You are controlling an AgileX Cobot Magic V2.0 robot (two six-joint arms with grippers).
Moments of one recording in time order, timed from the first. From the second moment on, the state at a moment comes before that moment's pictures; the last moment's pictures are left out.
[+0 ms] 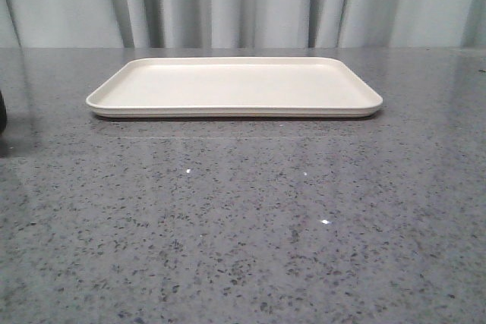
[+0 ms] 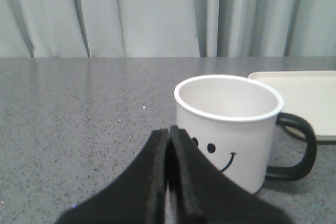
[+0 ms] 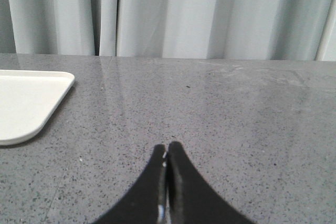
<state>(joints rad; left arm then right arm) 0.01 0.00 -0.12 -0.09 0.22 0.06 -0.03 0.02 -0.11 -0.04 0.19 0.07</state>
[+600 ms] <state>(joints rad) 0.01 0.34 -0.44 -0.09 0.26 0.06 -0.03 0.42 -0.40 -0.04 0.29 0.07</state>
